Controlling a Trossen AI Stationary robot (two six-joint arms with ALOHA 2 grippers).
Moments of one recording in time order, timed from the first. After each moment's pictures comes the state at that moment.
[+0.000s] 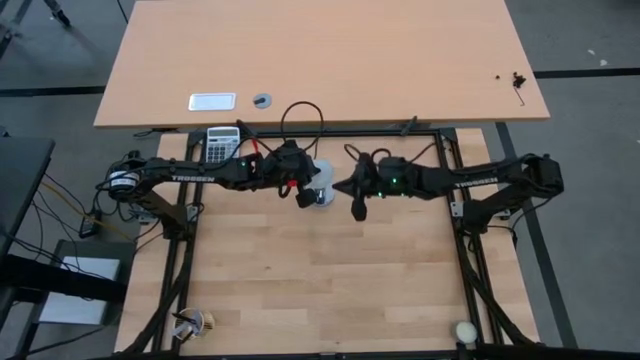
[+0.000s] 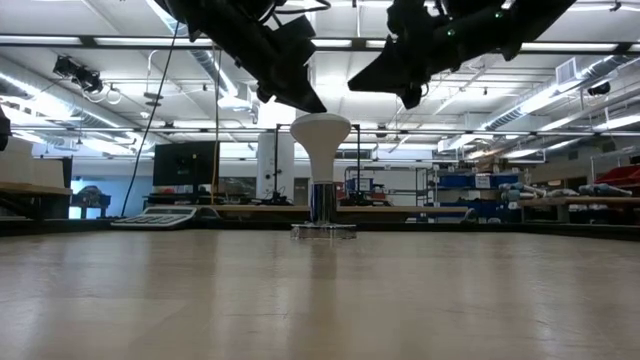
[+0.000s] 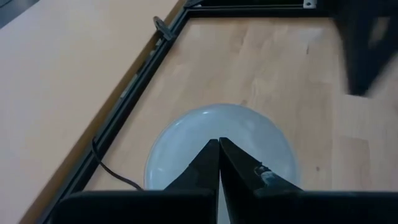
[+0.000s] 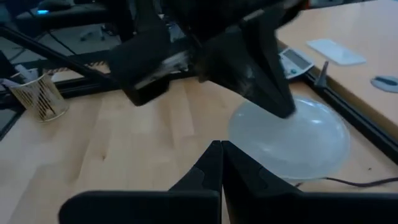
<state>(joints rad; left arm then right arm) 0.18 1.52 1.07 -0.14 -0.24 0.05 -0.15 1.36 0.78 0.25 0.01 0.11</state>
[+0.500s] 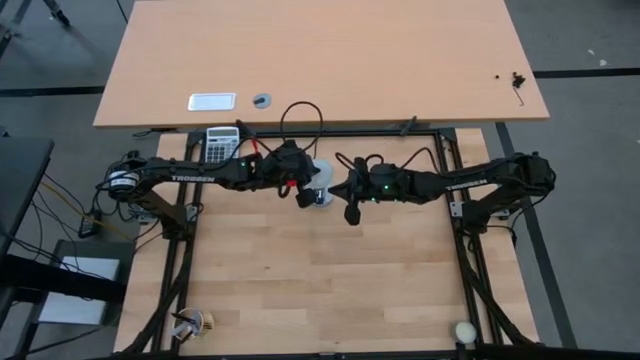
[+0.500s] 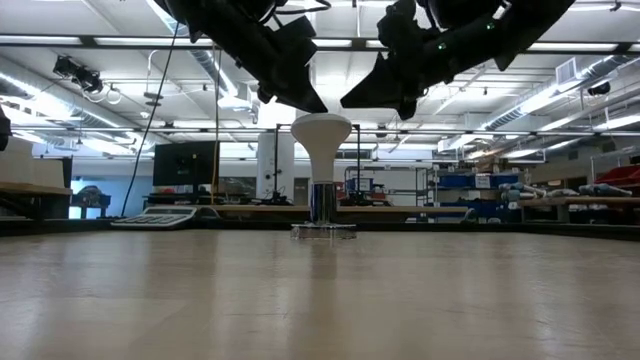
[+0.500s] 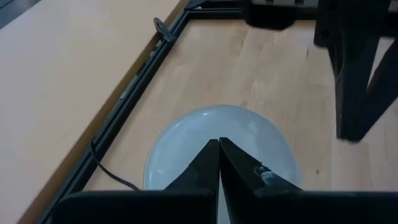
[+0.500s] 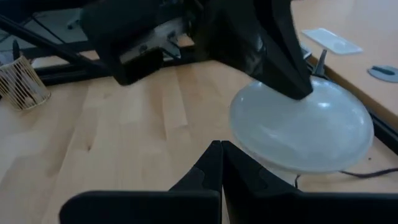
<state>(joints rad) 0.18 1.52 1.07 -0.12 -0.24 0.05 -0.11 1.43 0.78 0.29 0.08 0.10</state>
